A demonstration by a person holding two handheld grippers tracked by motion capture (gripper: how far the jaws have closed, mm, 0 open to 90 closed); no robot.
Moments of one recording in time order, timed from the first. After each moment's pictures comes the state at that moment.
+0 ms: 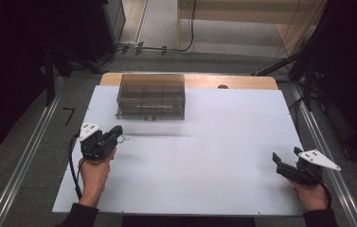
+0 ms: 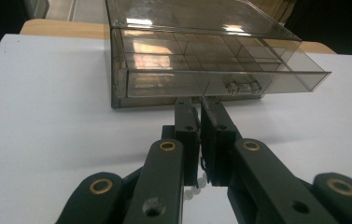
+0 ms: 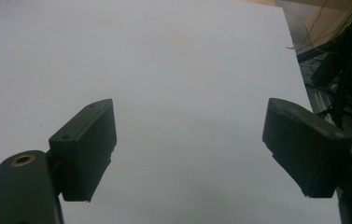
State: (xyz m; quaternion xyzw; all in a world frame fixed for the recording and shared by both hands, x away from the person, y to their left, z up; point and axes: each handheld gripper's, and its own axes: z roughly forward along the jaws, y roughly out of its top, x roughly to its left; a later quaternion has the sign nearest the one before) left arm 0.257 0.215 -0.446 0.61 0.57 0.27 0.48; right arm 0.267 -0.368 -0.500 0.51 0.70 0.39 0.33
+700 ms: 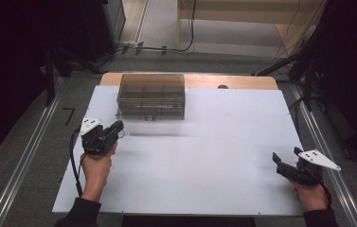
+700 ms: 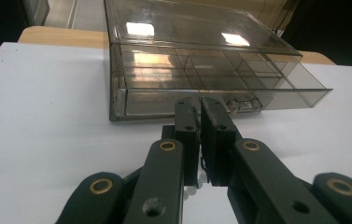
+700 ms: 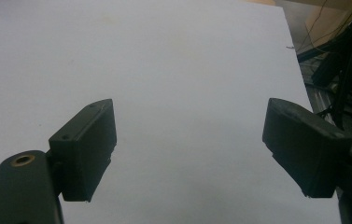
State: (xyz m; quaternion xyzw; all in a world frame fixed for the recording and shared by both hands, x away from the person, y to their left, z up) left arm 0.269 0.214 -0.441 0.60 0.57 0.27 0.48; right arm 0.267 -0.369 -0.501 0.51 0.70 0.39 0.33
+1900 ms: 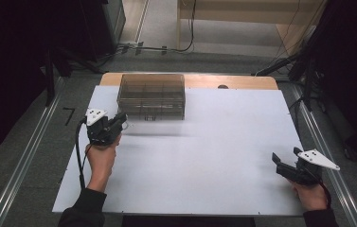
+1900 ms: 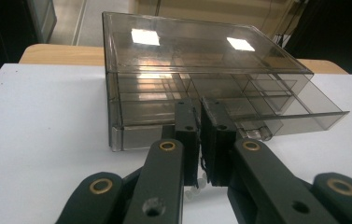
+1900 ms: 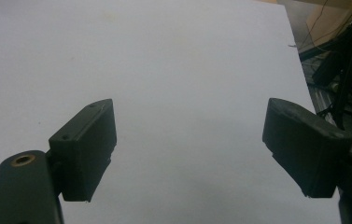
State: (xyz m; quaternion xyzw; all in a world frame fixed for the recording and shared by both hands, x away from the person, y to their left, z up) left arm 0.293 0.207 -0.435 0.60 0.57 0.29 0.48; right arm 0.267 -0.368 -0.502 0.50 0.70 0.39 0.33
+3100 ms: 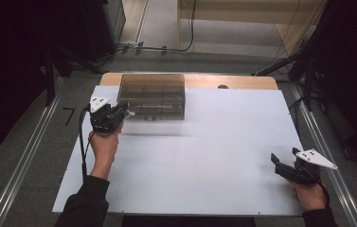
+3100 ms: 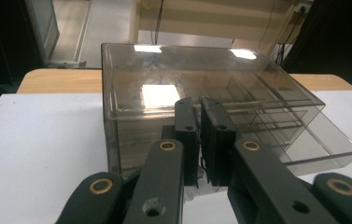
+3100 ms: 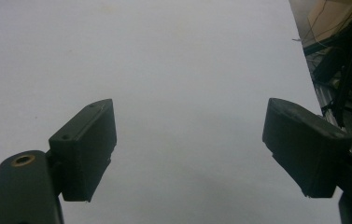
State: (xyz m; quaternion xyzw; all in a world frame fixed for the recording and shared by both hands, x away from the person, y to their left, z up) left arm 0.325 0.205 -0.421 0.60 0.56 0.31 0.49; right arm 0.270 -0.366 -0.505 0.51 0.70 0.38 0.32
